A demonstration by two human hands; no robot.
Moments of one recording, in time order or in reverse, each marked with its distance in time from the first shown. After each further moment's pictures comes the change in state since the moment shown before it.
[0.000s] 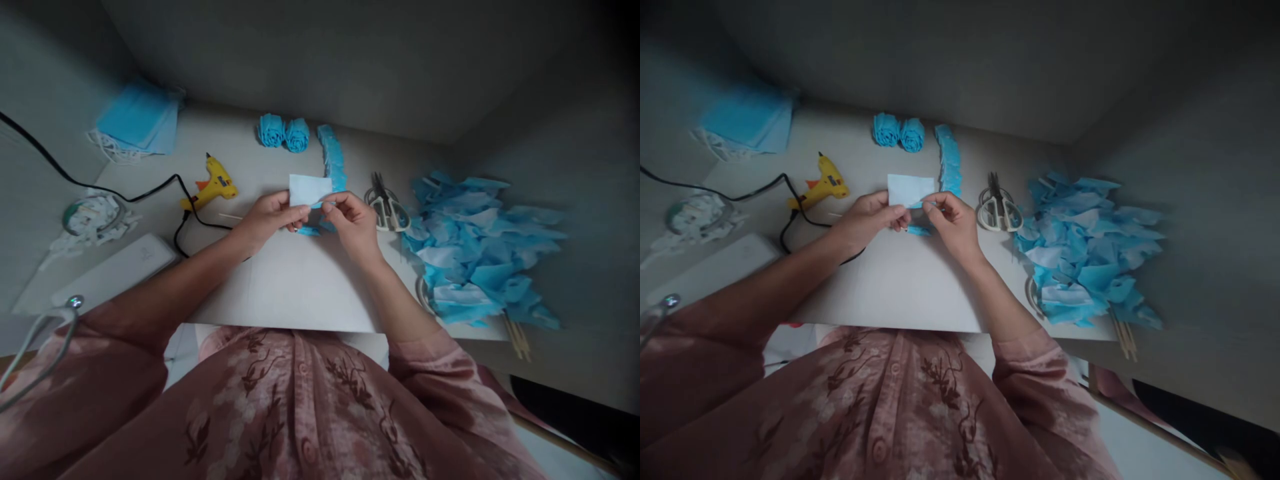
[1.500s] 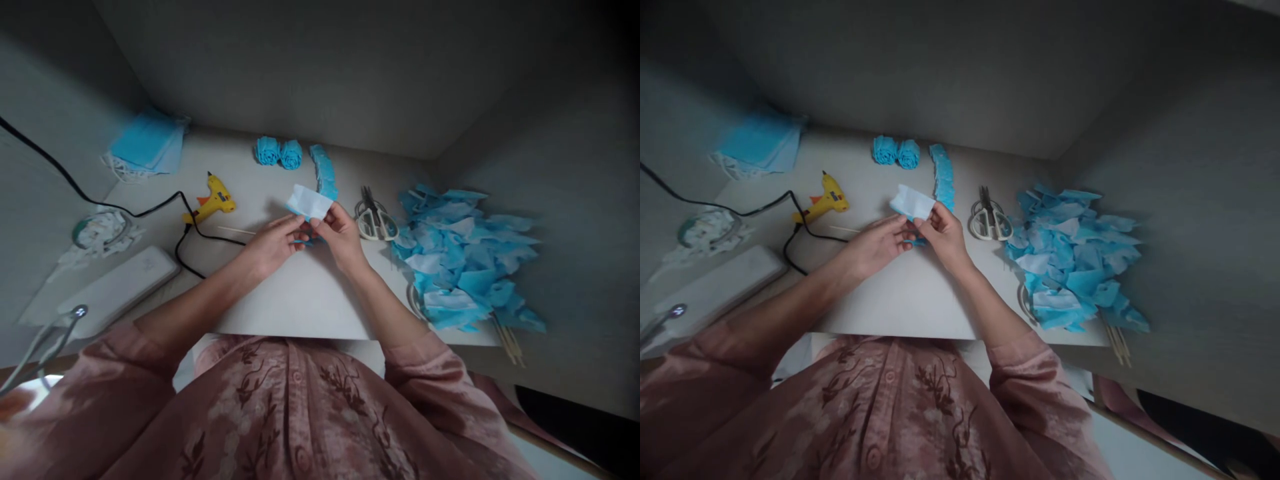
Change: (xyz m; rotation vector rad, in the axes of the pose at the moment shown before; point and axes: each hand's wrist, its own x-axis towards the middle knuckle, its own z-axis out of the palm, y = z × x) left_hand -0.006 -0.001 0.033 -0.593 0.149 -0.307; right_hand -0.001 0.001 0.010 0.247 -0.072 0.082
